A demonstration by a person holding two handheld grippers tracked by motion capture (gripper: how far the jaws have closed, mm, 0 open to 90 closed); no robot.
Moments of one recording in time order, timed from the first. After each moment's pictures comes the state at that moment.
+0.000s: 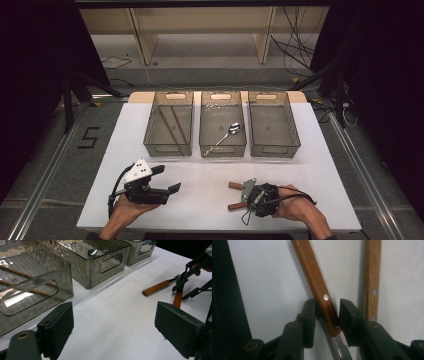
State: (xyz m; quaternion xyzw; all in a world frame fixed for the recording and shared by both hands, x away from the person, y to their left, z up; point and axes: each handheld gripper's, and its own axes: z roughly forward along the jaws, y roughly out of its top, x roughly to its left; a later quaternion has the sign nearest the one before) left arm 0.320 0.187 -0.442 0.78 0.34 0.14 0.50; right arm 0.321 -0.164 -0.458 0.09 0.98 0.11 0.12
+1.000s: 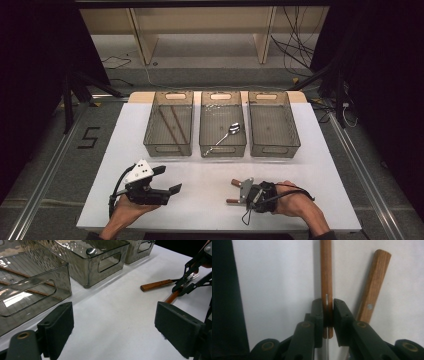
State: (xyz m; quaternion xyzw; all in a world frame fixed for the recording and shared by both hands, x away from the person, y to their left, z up) left arm 0.319 0.185 -0.442 0.79 0.34 0.14 0.50; right arm 0.327 -0.161 -0.457 0.04 0.99 0.10 0.11
